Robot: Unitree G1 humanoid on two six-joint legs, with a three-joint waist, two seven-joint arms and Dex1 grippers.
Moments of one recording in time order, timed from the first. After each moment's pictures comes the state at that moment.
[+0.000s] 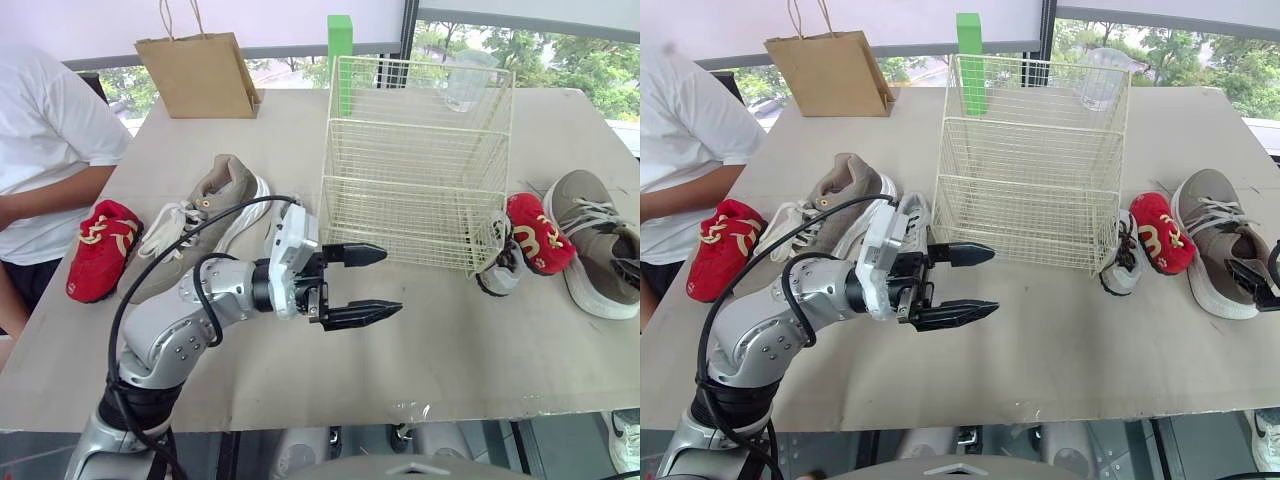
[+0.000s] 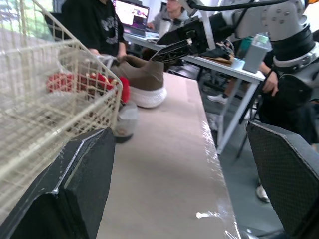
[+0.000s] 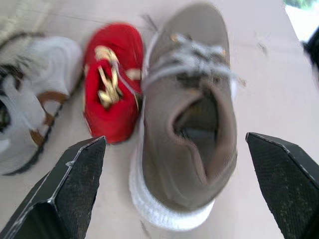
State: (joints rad) left arm -0.31 0.63 -0.08 -0.54 -0.90 0.69 -0.89; right arm 0.11 -0.88 -0.88 -0.65 0.69 1.36 0.33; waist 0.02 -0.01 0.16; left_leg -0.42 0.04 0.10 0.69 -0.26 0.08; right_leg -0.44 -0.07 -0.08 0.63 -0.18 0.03
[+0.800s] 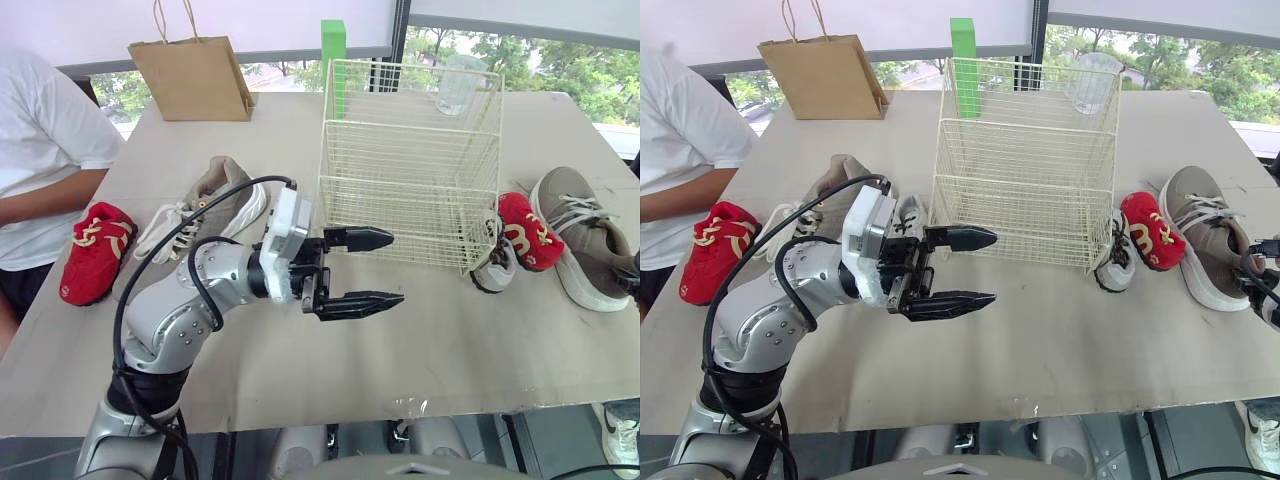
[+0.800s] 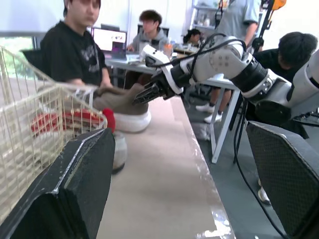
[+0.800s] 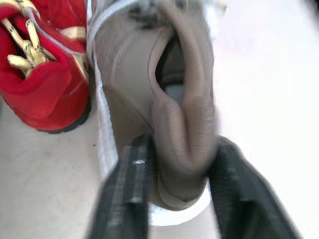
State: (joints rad) left arm -0.39 0.58 -0.06 -0.51 -0.88 0.63 -0.97; right arm 0.04 -0.77 -0.64 -0.39 0.47 1.13 0.28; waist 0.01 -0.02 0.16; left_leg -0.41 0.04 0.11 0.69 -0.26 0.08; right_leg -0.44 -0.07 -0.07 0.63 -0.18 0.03
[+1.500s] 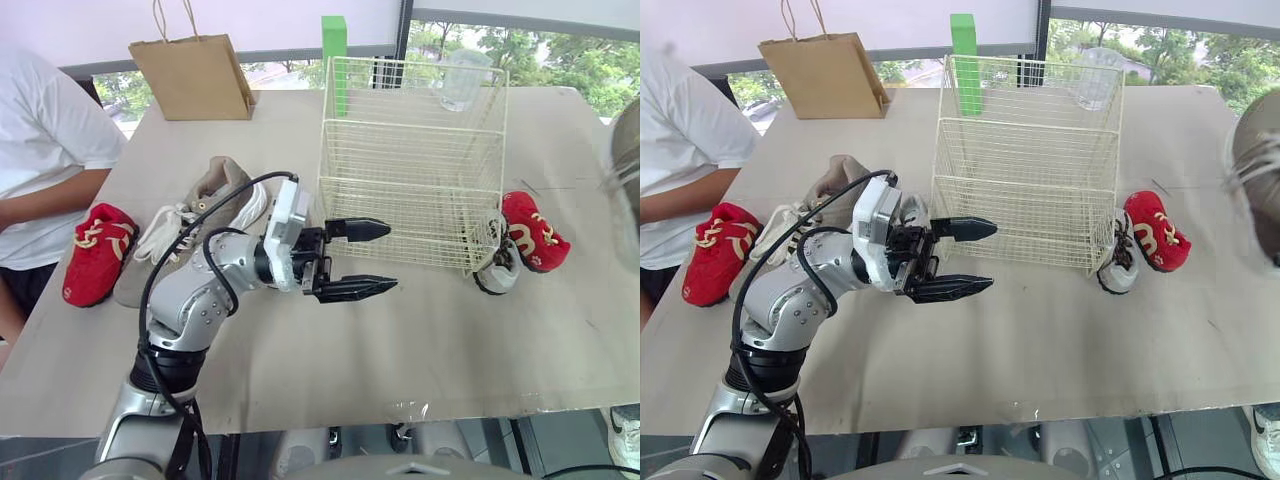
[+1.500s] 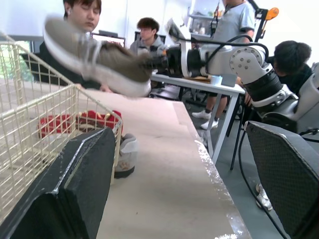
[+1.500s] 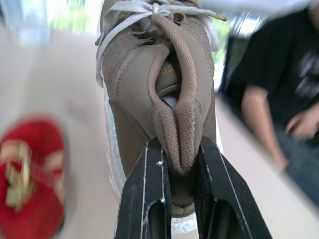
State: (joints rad) left arm -0.43 0.51 -0.07 -0.32 -0.81 0.54 -1.09; right arm -0.06 -0.65 -0.89 -0.61 0.46 0.96 0.19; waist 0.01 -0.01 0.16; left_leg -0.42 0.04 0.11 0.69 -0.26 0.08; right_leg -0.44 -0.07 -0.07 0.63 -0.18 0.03
